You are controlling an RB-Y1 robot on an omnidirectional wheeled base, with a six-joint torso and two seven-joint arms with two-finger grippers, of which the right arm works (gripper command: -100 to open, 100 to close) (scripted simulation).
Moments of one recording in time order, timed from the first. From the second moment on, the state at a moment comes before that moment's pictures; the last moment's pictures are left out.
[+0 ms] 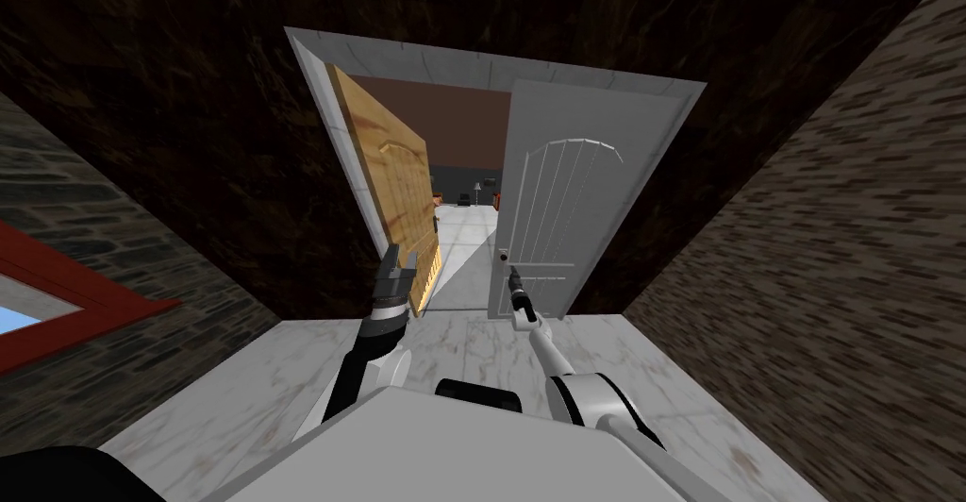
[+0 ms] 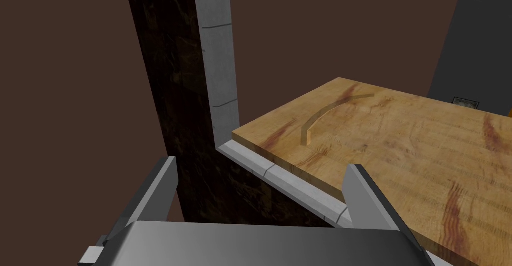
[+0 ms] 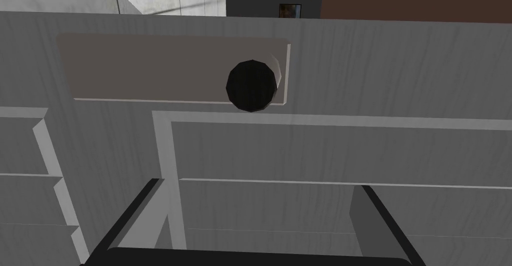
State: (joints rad) arm -0.53 -0.01 -0.02 -0.58 -0.05 -0.51 0.01
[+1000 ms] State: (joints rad) arm -0.56 -0.04 -0.03 -0.53 -0.06 -0.53 0.01
